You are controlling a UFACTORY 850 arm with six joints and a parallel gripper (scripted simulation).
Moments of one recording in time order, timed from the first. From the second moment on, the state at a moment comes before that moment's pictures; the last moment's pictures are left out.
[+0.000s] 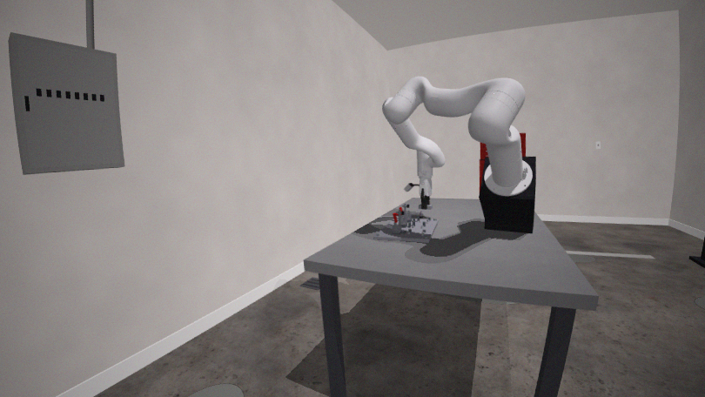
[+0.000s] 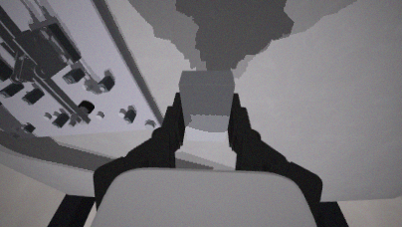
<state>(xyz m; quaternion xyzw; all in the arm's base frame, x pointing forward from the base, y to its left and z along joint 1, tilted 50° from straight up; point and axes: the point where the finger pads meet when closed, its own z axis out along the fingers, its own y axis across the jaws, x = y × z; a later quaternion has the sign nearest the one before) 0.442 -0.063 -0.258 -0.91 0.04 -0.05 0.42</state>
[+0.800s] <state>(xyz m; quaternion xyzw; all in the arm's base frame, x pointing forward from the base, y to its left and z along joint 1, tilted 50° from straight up) 0.433 -0.110 -0.218 -0.91 0.04 -0.05 0.42</state>
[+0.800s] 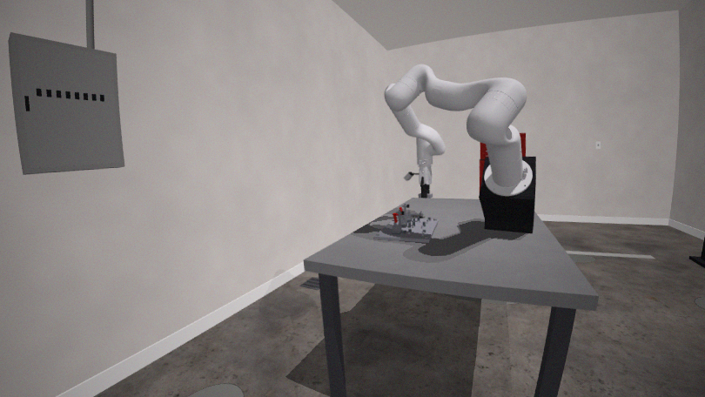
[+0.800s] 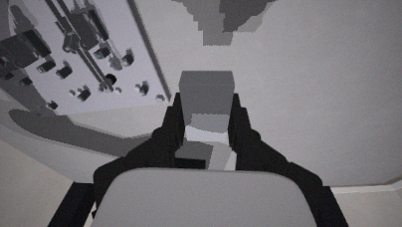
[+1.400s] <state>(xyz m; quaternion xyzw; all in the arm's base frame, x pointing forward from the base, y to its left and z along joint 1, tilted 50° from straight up) 0.433 -0.112 -0.216 -0.91 0.04 -0.05 0.42</state>
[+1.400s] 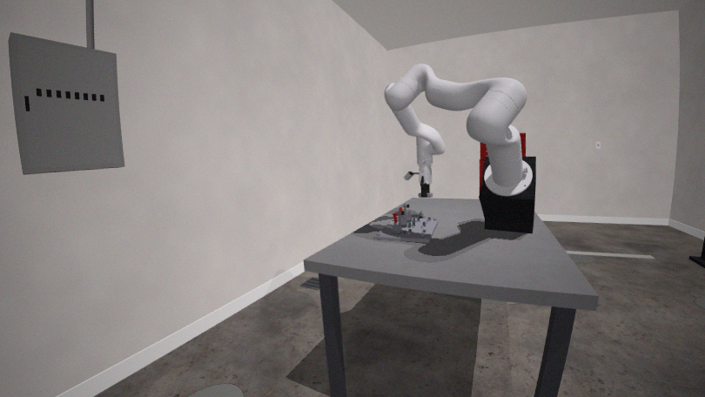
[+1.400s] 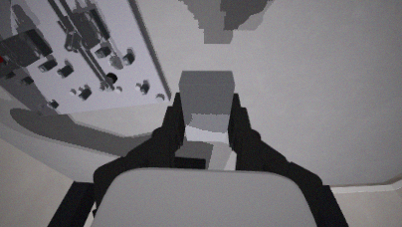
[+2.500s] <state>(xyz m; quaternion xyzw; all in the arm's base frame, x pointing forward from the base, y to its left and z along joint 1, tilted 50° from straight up) 0.432 -0.110 -0.218 -0.91 -0.03 -0.09 0.41</state>
